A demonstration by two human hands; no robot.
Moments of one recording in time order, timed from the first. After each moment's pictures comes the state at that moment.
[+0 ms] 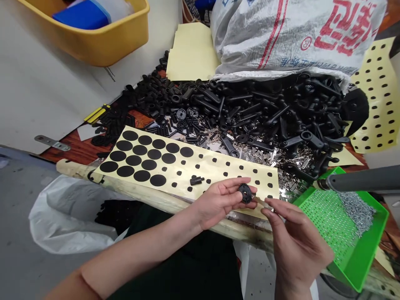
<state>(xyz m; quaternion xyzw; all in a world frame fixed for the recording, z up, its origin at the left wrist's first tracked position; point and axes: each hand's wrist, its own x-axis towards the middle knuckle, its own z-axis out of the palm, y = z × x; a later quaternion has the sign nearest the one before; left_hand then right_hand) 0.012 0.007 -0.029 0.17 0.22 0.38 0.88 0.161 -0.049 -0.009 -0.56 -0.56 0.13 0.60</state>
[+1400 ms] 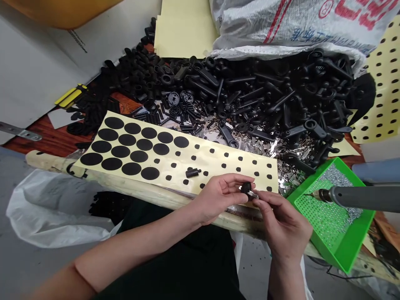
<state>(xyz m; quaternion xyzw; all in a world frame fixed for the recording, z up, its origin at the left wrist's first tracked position) 0.018 0.004 -0.029 0.27 0.31 0.39 0.82 0.172 -0.045 -0.019 -0.61 -0.61 0.18 0.48</state>
